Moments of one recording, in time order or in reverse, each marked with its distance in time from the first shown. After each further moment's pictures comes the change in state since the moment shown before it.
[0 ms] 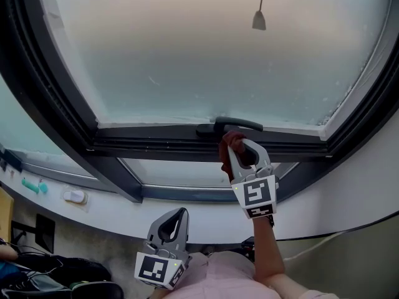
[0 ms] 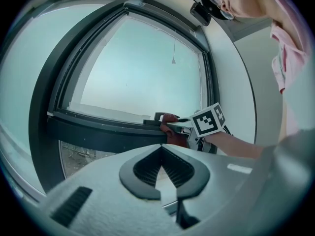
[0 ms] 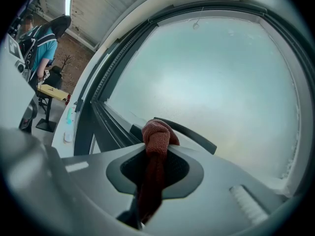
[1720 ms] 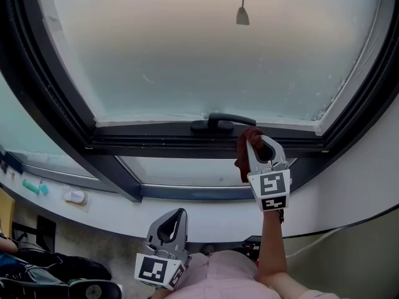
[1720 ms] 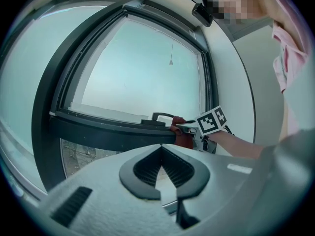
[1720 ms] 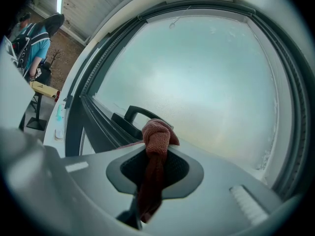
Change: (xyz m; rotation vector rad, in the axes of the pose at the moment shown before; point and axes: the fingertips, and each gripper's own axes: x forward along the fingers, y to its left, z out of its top) left arm -0.008 -0.015 -0.004 -0.001 -0.010 0.015; right arm -0.030 -0.056 -0.029 0.027 0.052 -0.111
